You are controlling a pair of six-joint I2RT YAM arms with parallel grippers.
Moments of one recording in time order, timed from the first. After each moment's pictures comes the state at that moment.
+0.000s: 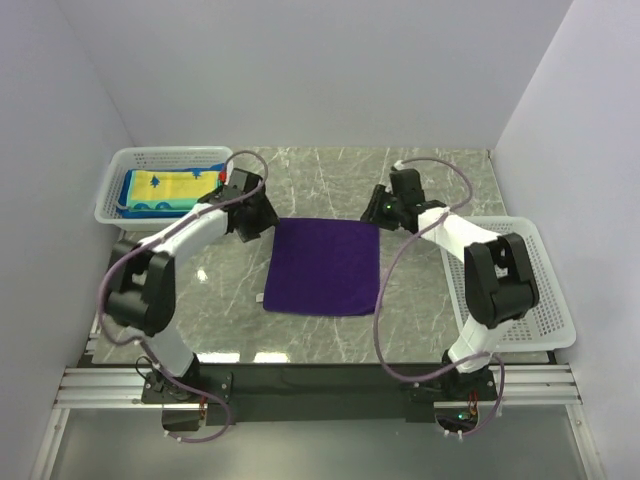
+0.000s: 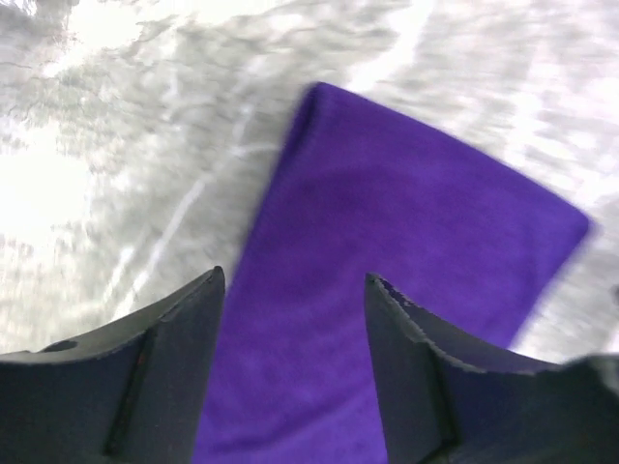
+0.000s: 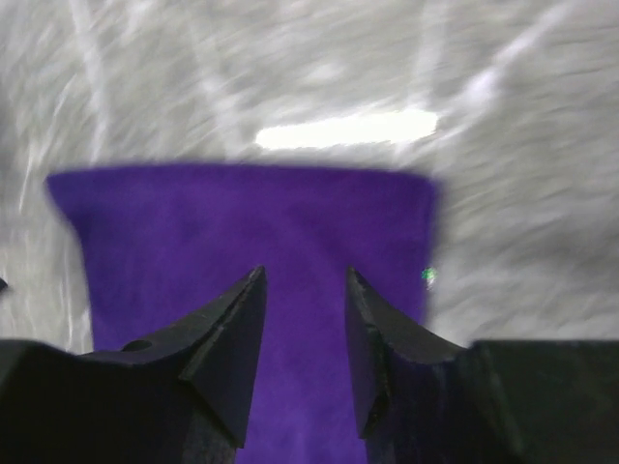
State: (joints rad) left arm -0.36 1.74 1.22 -0.45 -0.04 -0.83; right arm 0.26 1.76 1.12 -0.15 -0.16 0.57
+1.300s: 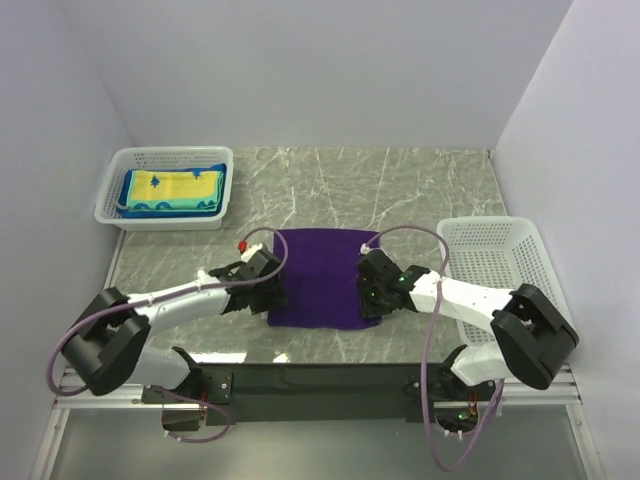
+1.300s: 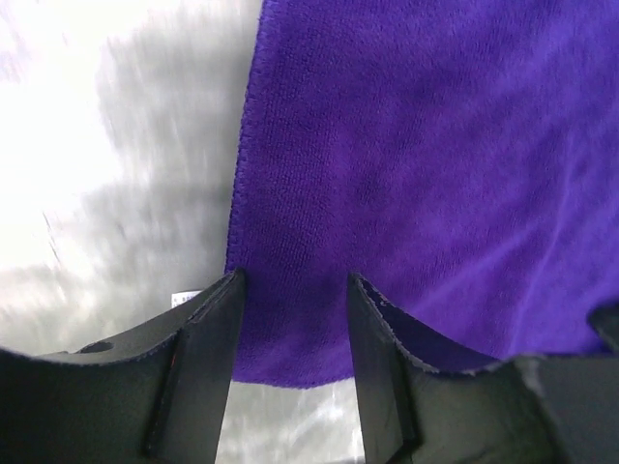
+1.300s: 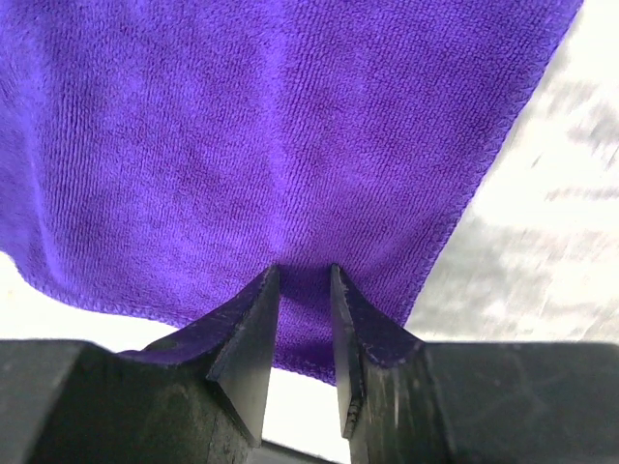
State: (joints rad) left arm -0.73 1.36 0.64 -0.34 -0.15 -0.97; right arm 0.76 1.38 0.66 -0.43 0.04 0.57
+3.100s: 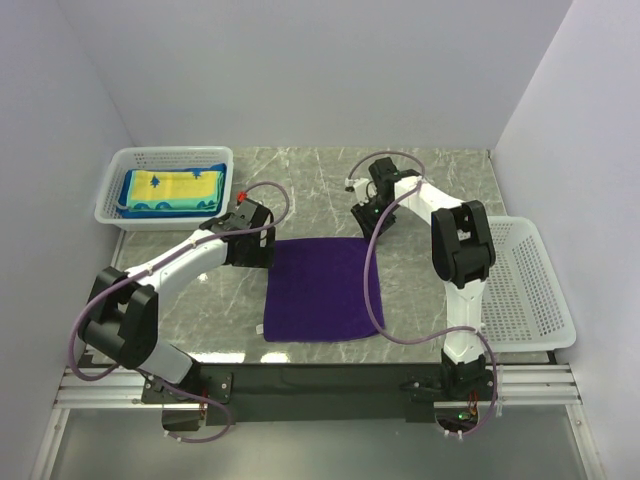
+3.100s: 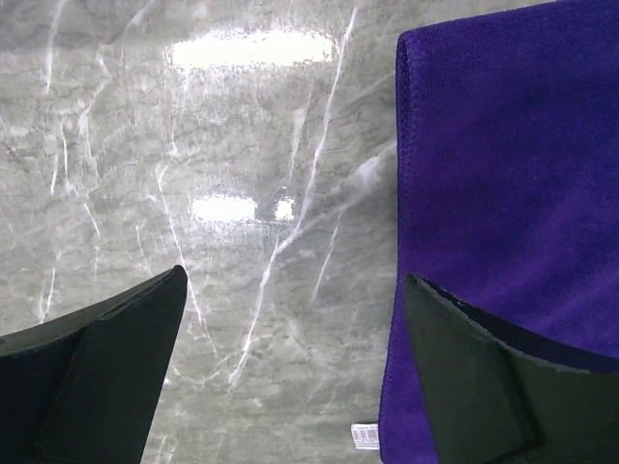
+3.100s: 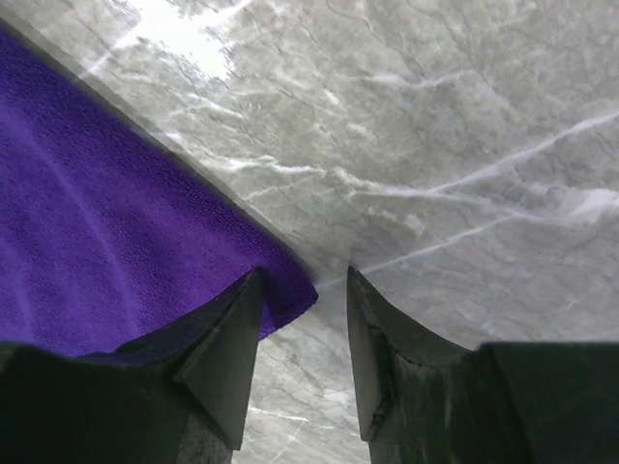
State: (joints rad) left arm -0.50 1.49 1.01 -0.63 -0.30 -0.41; right arm 0.31 2.13 1.62 -0.79 -0.25 -0.38
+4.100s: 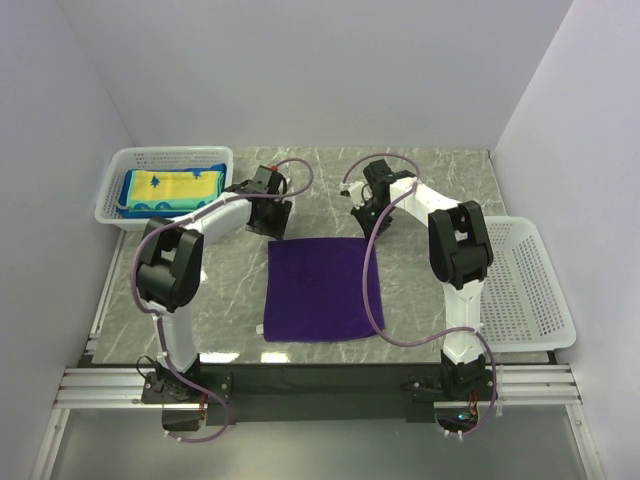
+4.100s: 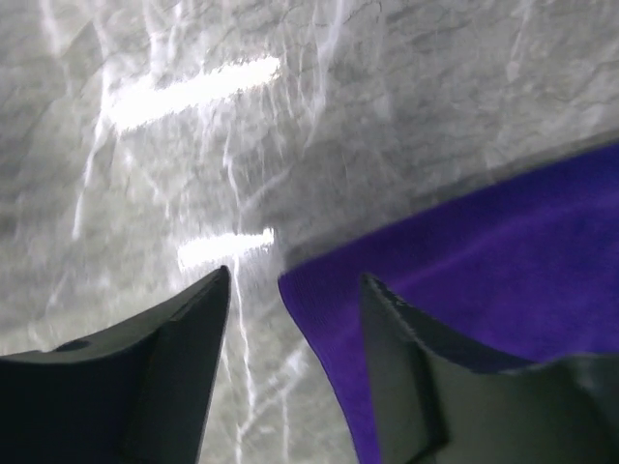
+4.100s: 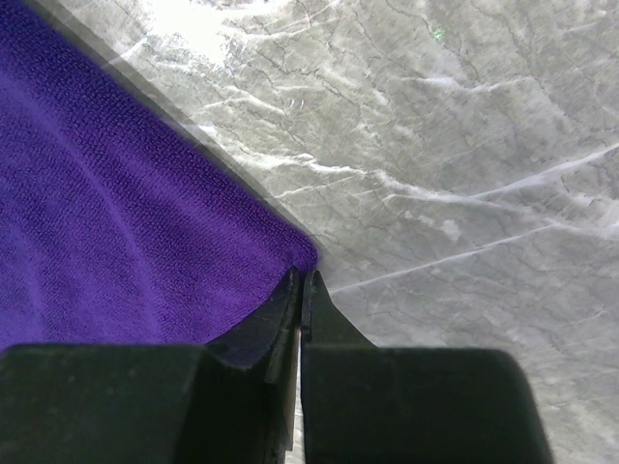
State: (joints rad) left arm -0.44 1.89 1.37 -0.54 -0.08 -0.15; right arm 0.33 2.13 1.62 -0.81 -0.23 -0.40
